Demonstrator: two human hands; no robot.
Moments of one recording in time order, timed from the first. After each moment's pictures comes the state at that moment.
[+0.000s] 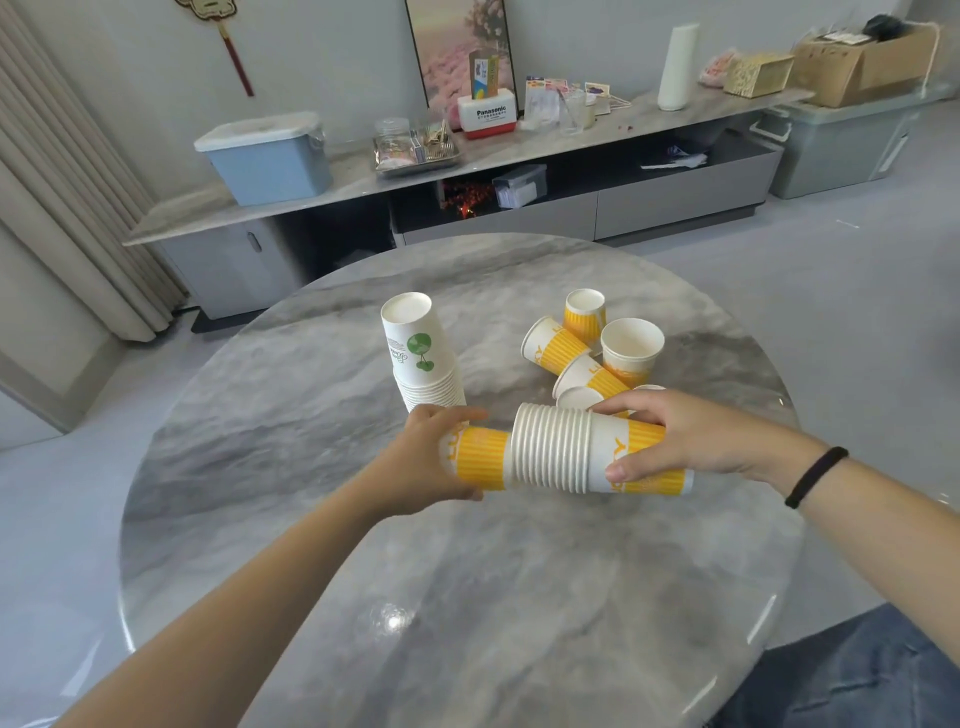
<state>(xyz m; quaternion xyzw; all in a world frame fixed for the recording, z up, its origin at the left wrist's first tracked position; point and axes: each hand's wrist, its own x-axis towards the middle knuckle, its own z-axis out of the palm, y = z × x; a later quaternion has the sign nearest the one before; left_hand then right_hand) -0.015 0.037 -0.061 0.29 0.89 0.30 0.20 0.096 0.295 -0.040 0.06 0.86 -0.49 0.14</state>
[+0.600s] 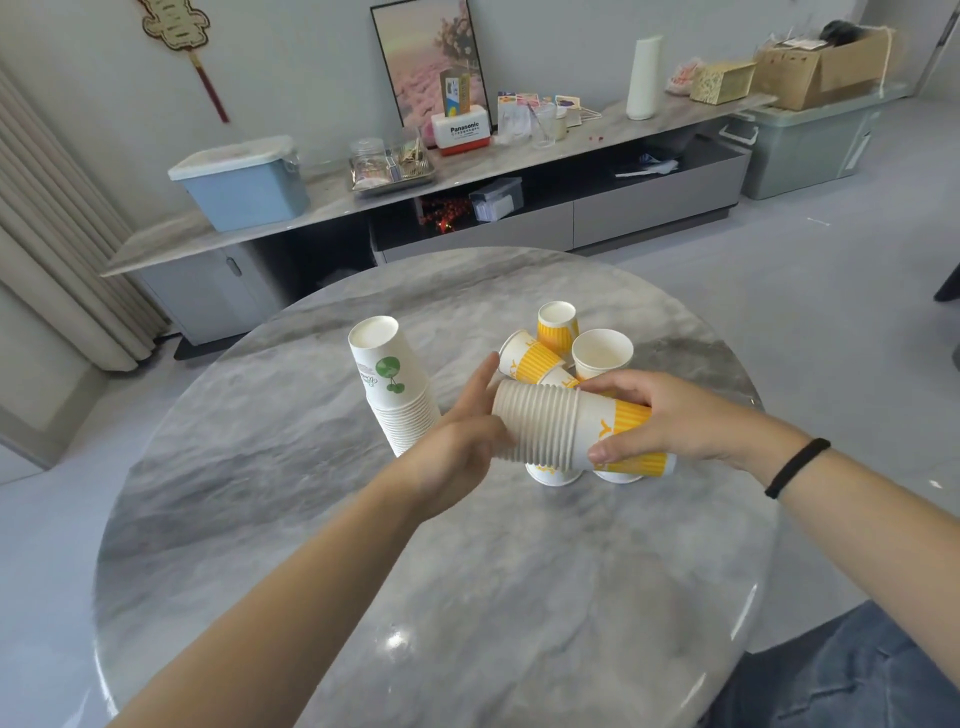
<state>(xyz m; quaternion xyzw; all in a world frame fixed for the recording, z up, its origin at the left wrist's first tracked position) 0.016 0.105 -0.024 0.23 0.62 0.64 0.38 0.097 0.312 -0.026 0.09 0.84 -0.54 0.08</state>
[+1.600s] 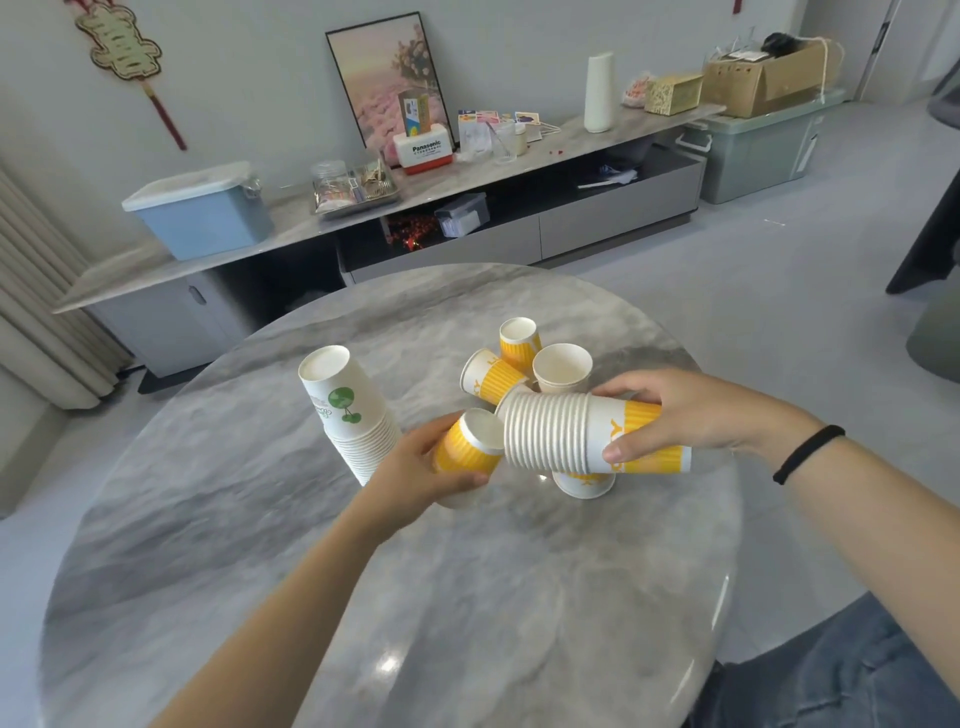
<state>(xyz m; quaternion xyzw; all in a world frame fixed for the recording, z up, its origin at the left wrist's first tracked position) -0.021 0.106 -0.071 0.29 0.79 0.49 0.23 0.114 0.357 -0.014 0.12 0.86 -0.49 0.09</state>
